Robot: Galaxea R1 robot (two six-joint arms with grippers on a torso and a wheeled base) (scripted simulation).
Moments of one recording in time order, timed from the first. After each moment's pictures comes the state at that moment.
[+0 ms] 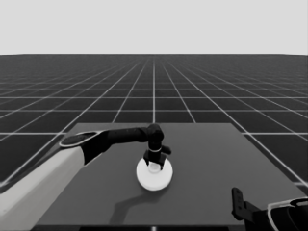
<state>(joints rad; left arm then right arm) 0.07 3.09 -1.77 0.23 1.51 -0.96 -0.35 1.76 -0.39 -0.70 -1.18 0.32</state>
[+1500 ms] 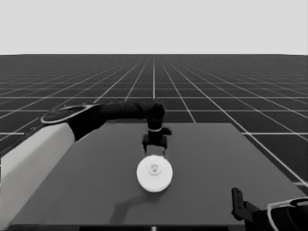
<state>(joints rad) -0.17 3.07 -1.66 0.00 1.57 -1.29 -0.35 1.76 -0.39 -0.70 -1.18 0.32</state>
